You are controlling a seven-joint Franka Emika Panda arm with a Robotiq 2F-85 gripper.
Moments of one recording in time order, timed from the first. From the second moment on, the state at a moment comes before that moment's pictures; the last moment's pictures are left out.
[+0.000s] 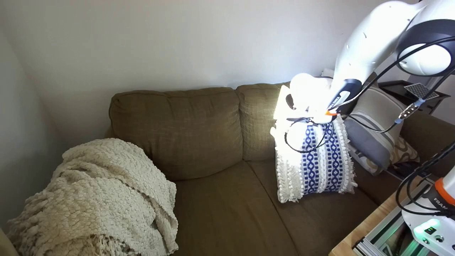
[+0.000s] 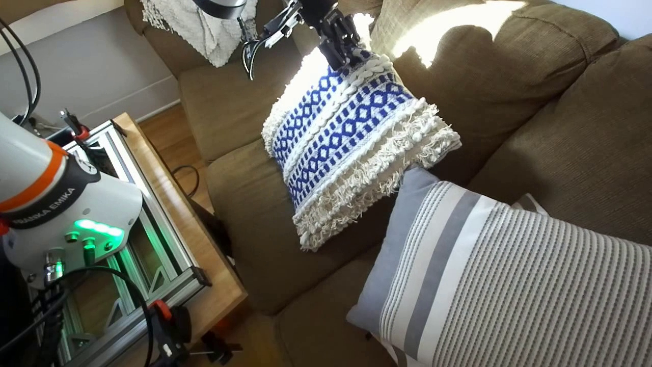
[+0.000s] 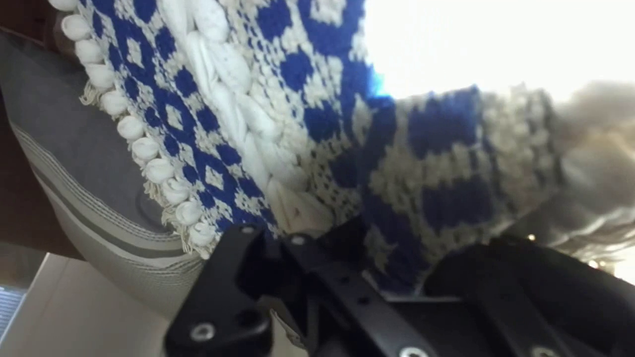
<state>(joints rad) 0.96 0.72 -0.95 -2.22 -0.49 2.75 1.69</state>
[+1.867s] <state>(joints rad) 1.19 1.02 -1.23 -2.22 -0.16 3.02 1.20</state>
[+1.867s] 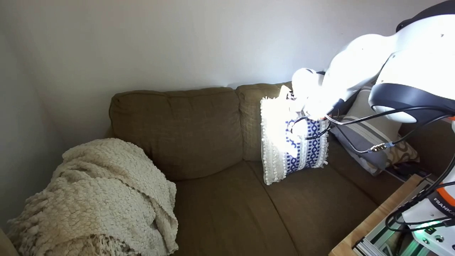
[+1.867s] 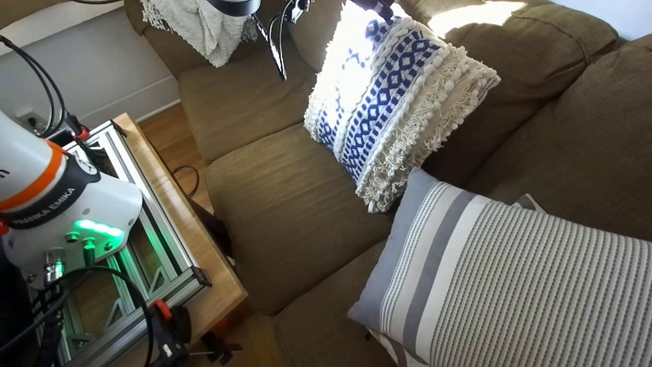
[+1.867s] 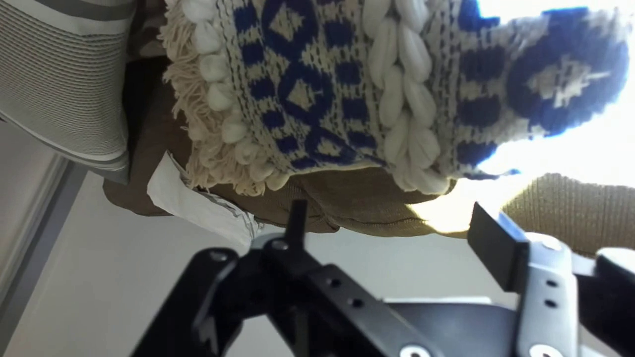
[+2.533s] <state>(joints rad) 1.13 1.03 -1.24 -2.31 -0.03 2.94 1.10</state>
